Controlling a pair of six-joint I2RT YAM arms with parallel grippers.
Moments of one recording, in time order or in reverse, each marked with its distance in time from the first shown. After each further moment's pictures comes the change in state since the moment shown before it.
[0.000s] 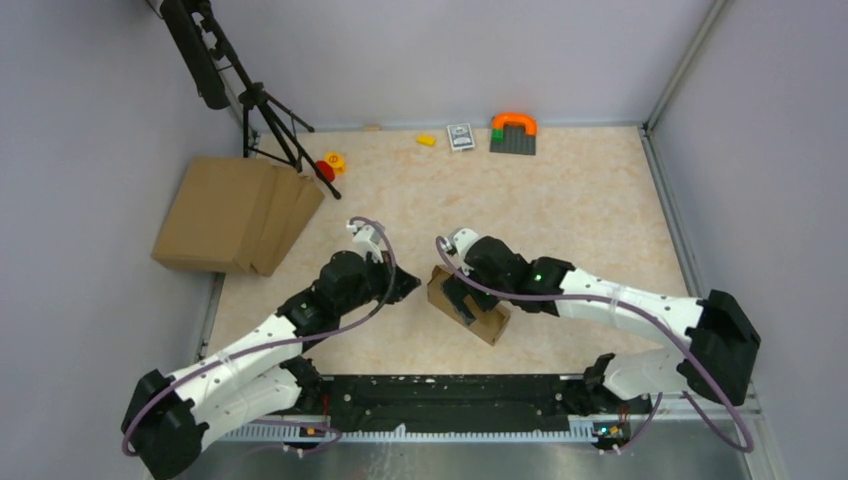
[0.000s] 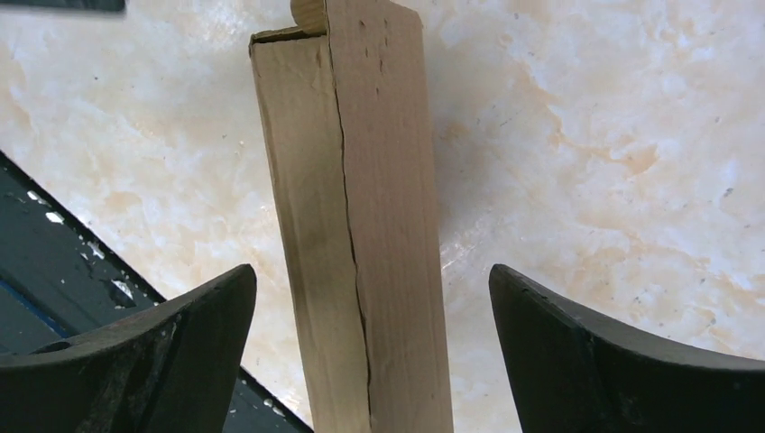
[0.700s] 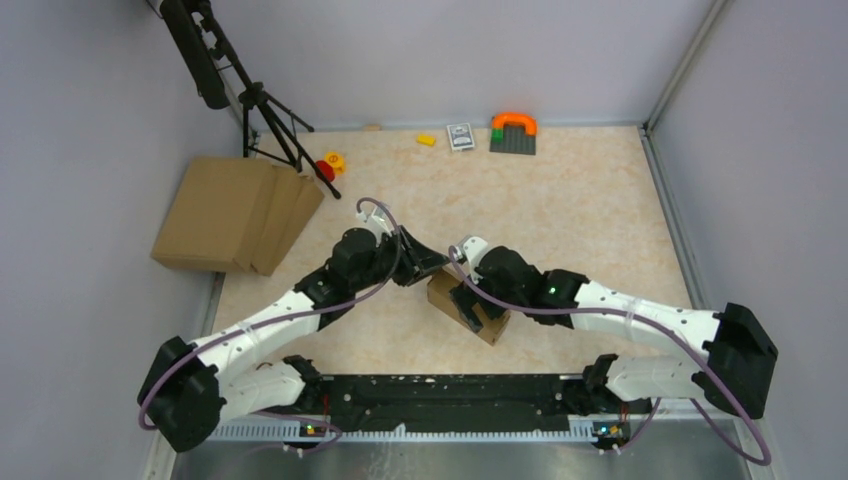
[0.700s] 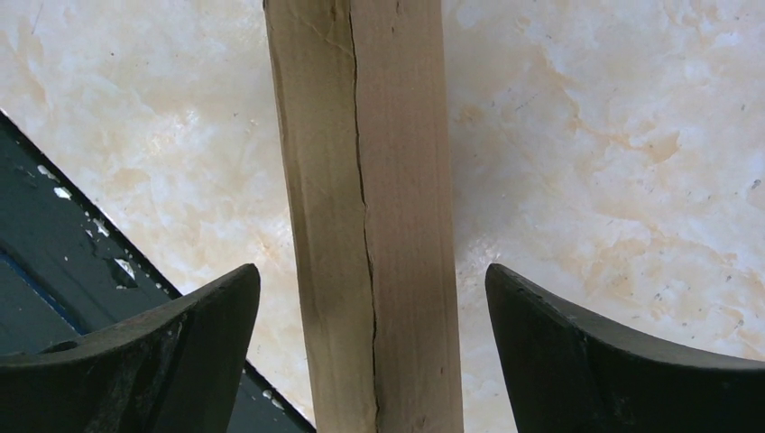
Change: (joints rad) left arm 0.018 0.156 0.140 0.114 0.094 -0.490; right arm 0.005 -0.139 -0.137 0.078 -0.026 -0.007
